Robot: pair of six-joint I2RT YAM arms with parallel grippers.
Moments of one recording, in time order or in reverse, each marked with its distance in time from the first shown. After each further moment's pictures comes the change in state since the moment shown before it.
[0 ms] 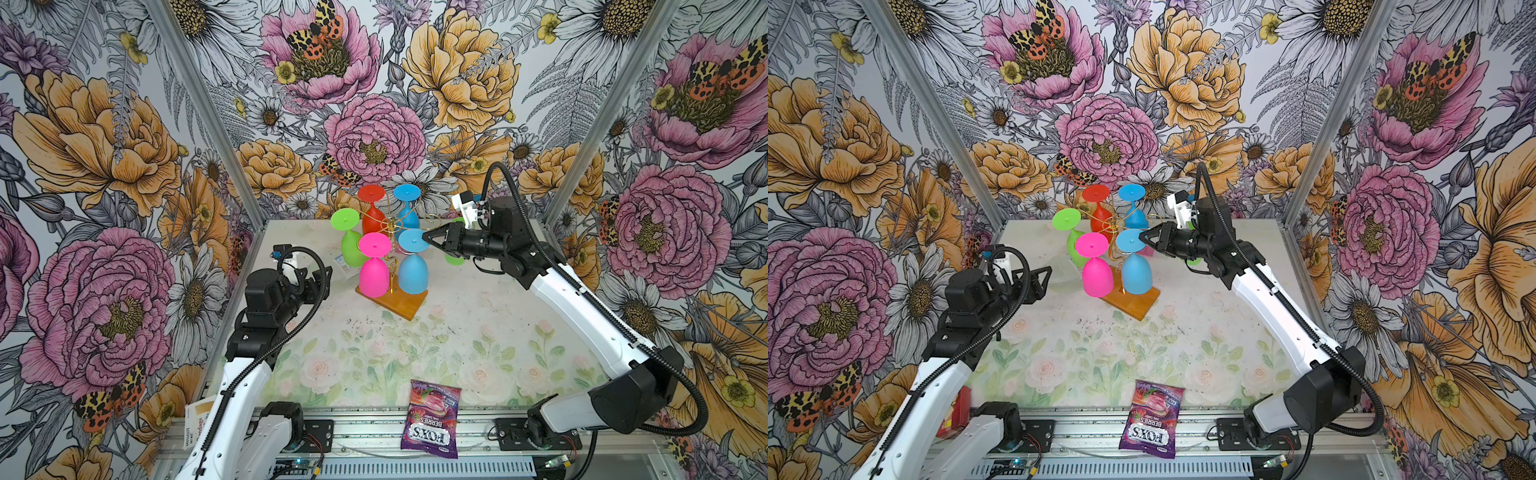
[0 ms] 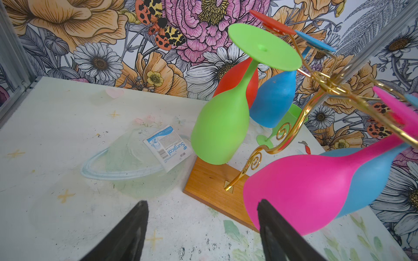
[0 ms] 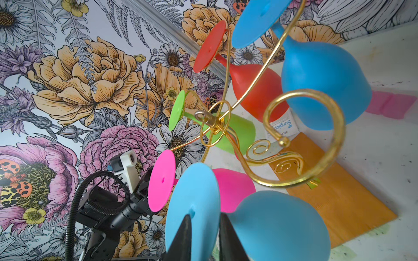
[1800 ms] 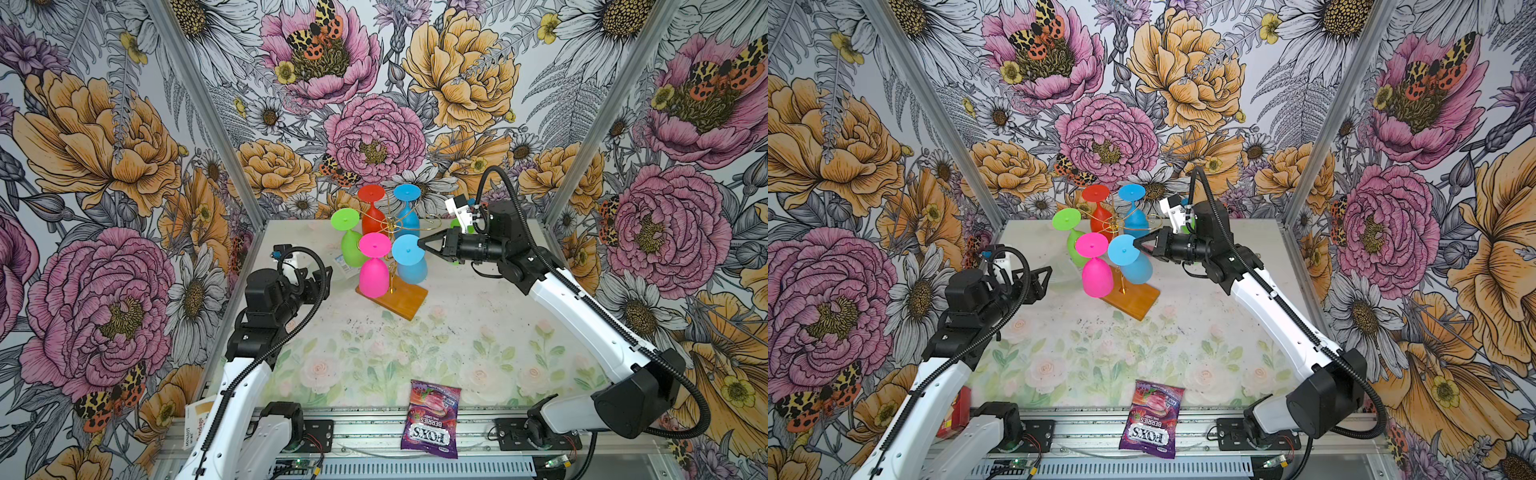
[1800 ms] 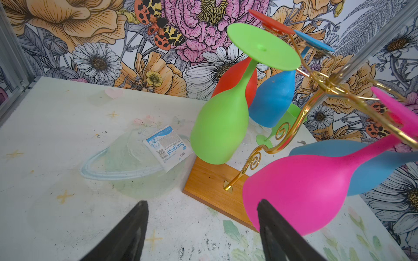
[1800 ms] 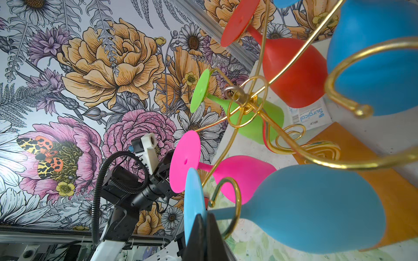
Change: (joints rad) left arm 0.000 0.000 0.000 0.001 0.003 0.000; right arm 0.030 -0.014 -0.036 0.067 -0.100 0.034
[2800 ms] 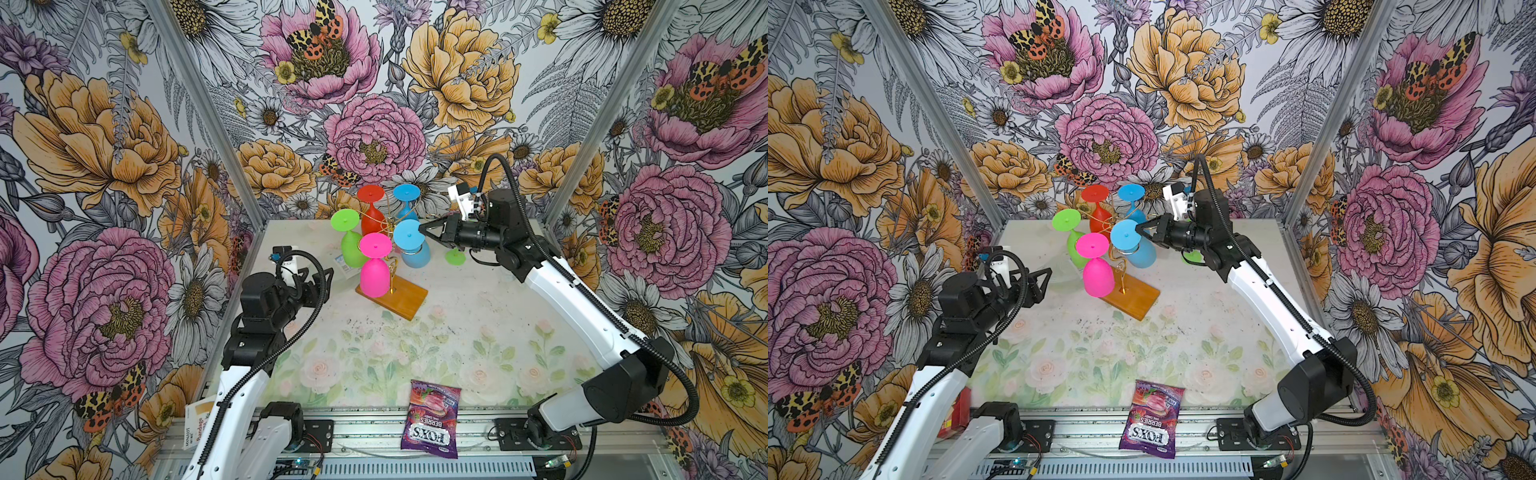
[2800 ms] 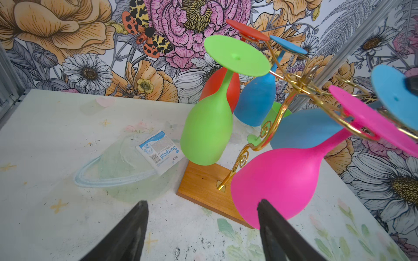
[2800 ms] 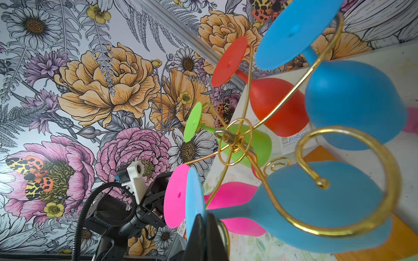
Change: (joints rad) left arm 0.000 -0.060 0.006 -0.027 0.061 0.027; right arm -0.051 0.064 0.098 -0.007 0.050 -0.007
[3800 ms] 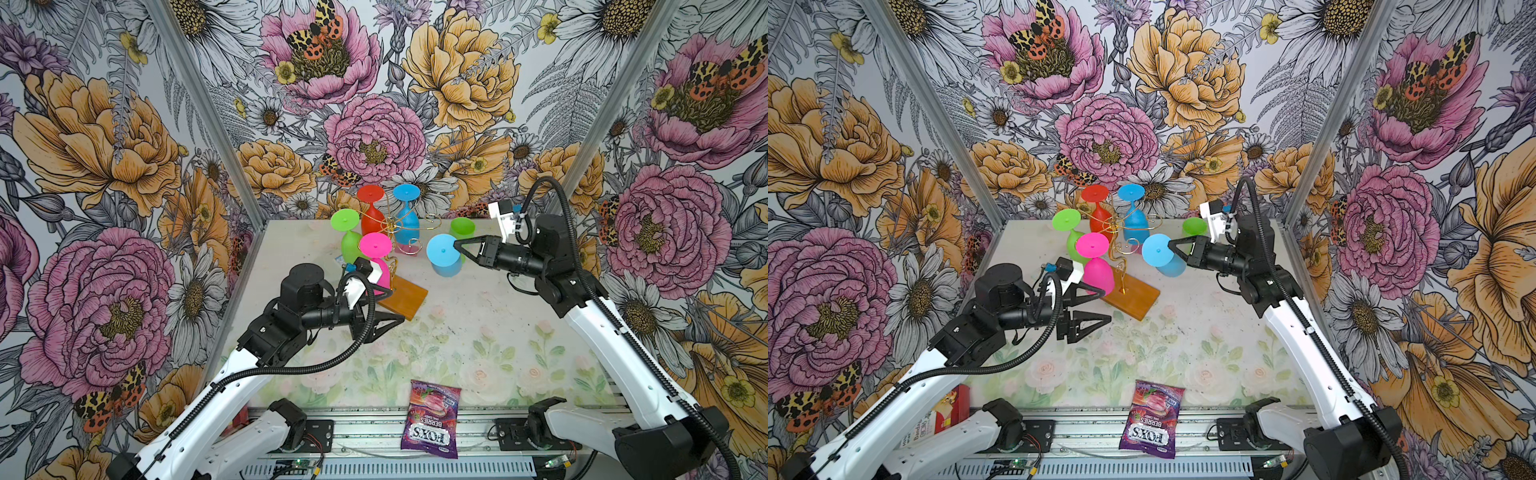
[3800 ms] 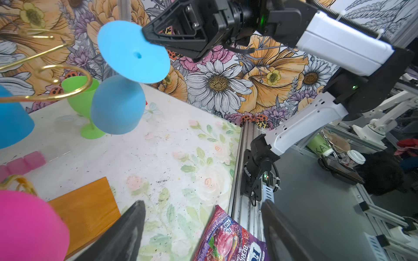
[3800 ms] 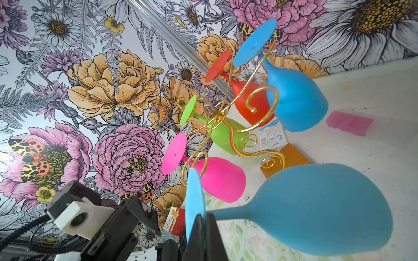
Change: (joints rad) left arm -0.541 0.153 0.224 -0.068 0.378 0.160; right arm -0.130 -0.332 -0.309 0.015 -0.071 -0.110
